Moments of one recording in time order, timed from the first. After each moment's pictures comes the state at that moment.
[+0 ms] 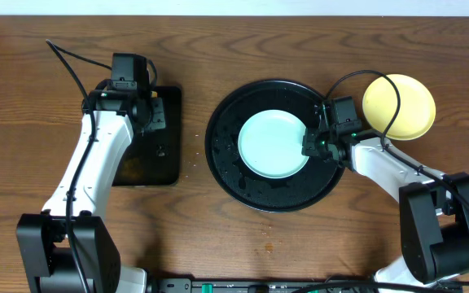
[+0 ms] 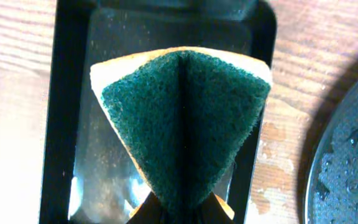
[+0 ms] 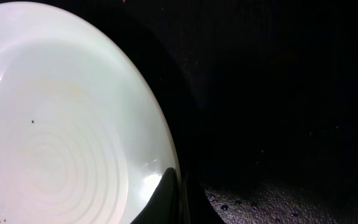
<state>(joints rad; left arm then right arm) -0.05 1.63 1.26 -0.80 -0.08 -0.17 0.26 1.76 0.90 -0.26 -0.14 0.38</state>
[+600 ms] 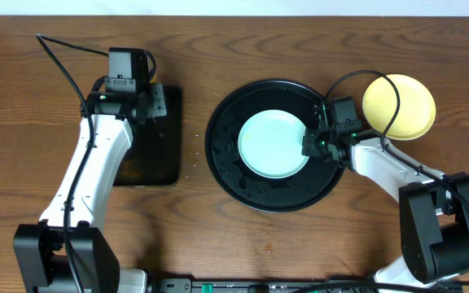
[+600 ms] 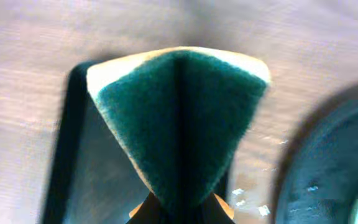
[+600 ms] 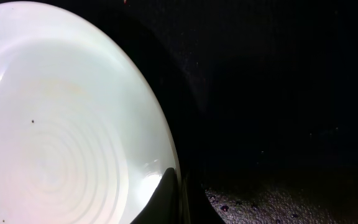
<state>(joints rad) -0.06 1.59 1.26 -0.63 -0.03 -0.18 0.26 1.76 0.90 -0.25 -0.14 0.37</state>
